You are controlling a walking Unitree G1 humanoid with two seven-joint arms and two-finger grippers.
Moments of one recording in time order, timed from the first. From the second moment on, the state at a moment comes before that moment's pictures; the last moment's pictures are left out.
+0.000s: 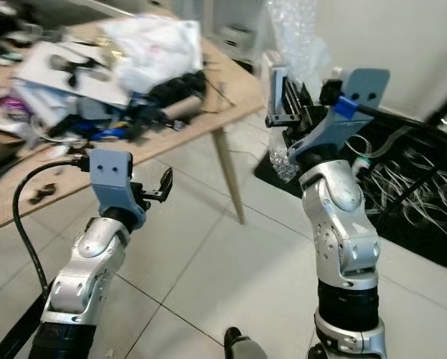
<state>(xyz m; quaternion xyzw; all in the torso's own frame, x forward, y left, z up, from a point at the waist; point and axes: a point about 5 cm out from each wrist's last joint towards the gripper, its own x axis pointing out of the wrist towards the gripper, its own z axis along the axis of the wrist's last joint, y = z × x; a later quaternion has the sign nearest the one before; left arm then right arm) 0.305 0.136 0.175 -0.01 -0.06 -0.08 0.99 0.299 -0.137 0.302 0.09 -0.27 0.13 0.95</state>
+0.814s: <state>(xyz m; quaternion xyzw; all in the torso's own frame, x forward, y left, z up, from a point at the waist) 0.306 0.137 0.176 0.00 -0.06 -0.09 0.99 0.299 -0.141 0.287 0.11 -0.24 0.12 0.96</state>
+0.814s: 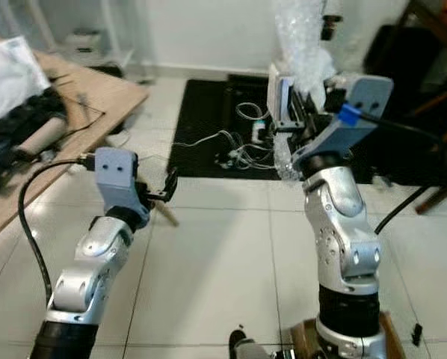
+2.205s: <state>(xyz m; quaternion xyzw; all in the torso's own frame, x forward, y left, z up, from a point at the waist) 0.307 0.144 0.172 0.01 -0.06 -0.08 1.00 0.302 -0.151 0.227 0.10 -0.14 0.07 0.98</state>
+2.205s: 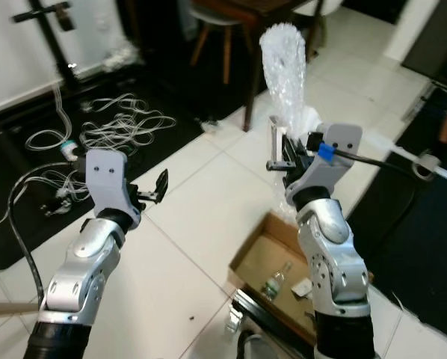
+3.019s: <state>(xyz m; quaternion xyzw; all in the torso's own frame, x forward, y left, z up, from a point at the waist) 0.306 0.147 0.160 0.05 -0.04 -0.09 0.99 0.303 -0.157 0.162 0.05 -0.06 0.04 1.00</state>
